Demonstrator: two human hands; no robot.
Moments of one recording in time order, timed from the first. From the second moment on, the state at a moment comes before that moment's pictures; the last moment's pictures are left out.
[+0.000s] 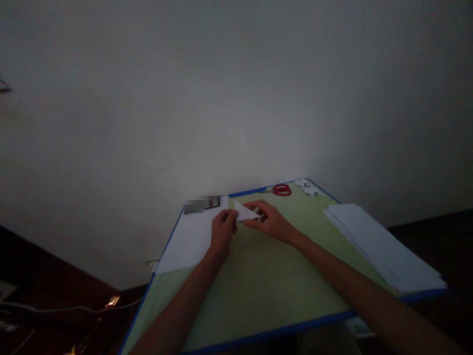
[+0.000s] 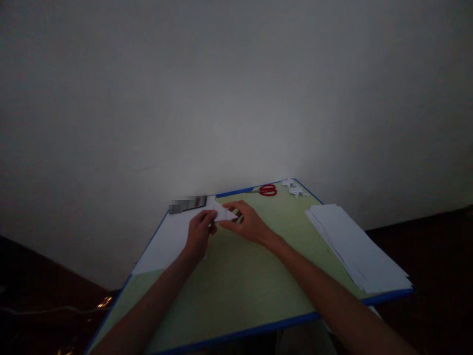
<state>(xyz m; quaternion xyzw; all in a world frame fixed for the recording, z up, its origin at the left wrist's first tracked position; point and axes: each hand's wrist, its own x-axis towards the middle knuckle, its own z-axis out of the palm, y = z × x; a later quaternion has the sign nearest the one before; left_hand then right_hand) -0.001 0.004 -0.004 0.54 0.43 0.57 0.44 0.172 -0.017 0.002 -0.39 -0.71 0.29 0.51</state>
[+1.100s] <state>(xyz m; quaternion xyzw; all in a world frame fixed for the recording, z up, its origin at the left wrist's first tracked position) 0.001 0.003 -0.004 0.53 0.43 0.55 0.48 0.170 -0.015 -0.002 -0.40 -0.69 0.29 0.52</state>
